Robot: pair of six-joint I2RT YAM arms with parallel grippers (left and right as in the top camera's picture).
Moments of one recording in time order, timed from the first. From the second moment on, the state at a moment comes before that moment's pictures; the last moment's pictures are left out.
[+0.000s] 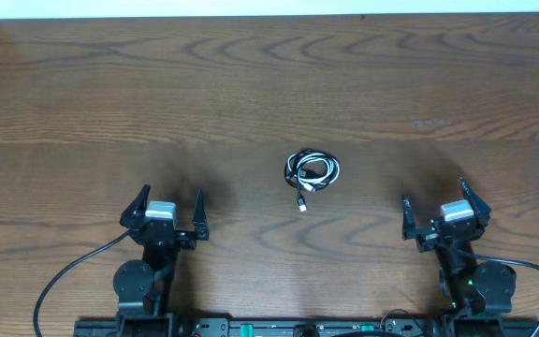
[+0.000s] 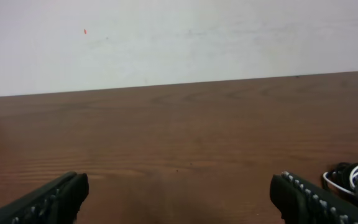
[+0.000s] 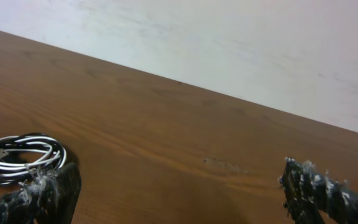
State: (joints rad) left arm 0.00 0.01 0.01 -0.09 0.11 0.04; right arm 0.01 0.01 0.01 -0.06 -0.19 -0.20
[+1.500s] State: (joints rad) left arm 0.00 0.72 0.67 -0.85 0.18 -0.15; right arm 0.01 0.08 0.02 -0.09 -0.19 0.05
